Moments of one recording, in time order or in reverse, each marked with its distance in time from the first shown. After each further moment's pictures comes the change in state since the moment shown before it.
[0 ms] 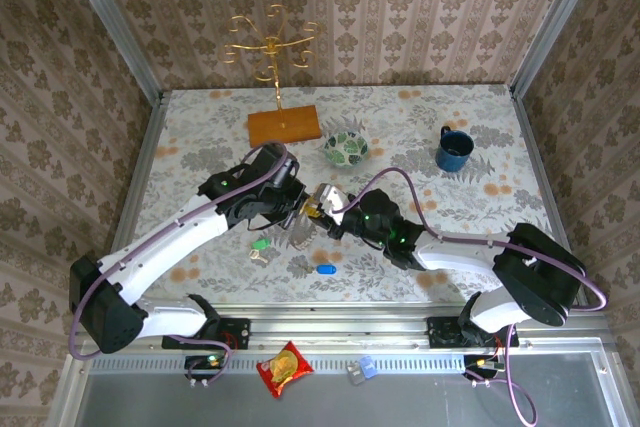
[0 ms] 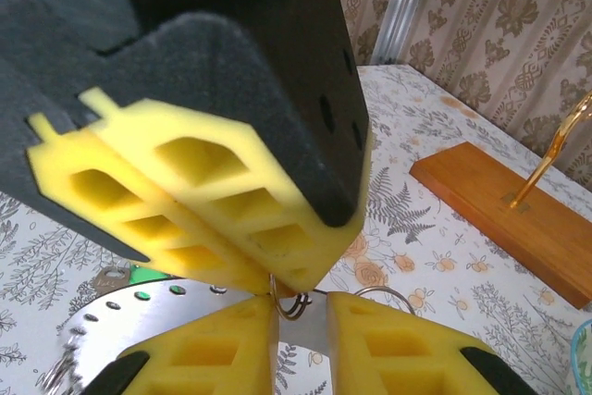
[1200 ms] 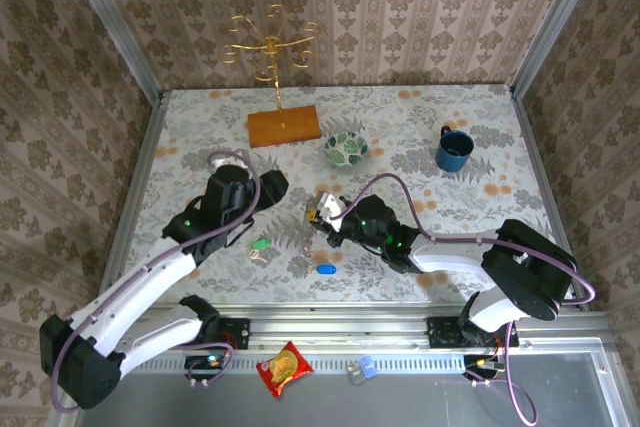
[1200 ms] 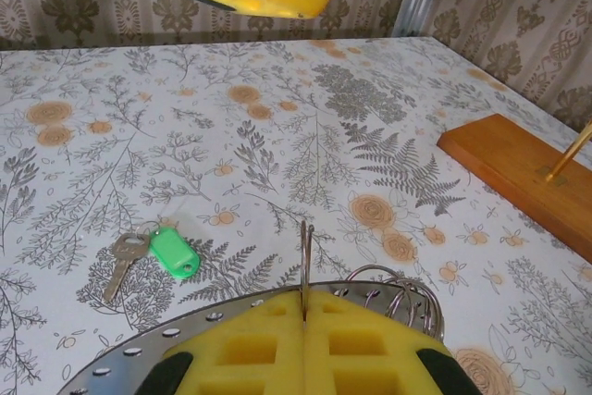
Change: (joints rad) left arm 0.163 -0.357 -0.412 0.467 -0.151 0.935; right arm 0.011 0.046 -0.032 0.030 -0.015 0.012
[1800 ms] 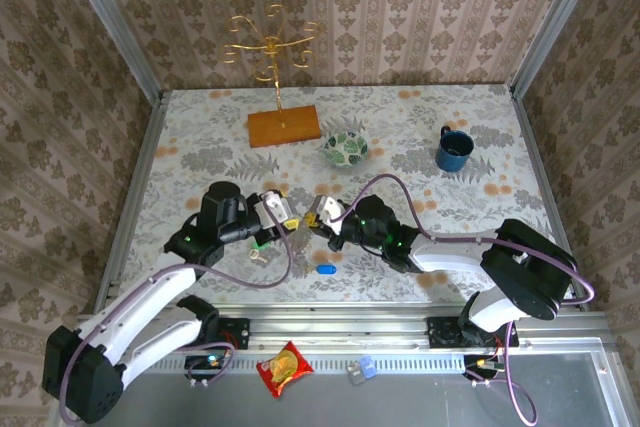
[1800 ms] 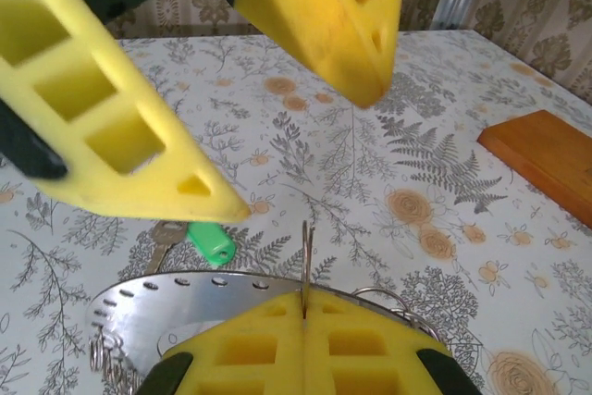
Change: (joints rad) left arm 0.074 -0.032 -0.167 0.122 0.517 1.349; right arm -0.005 0.003 -0.001 -0.030 -0.082 -0.004
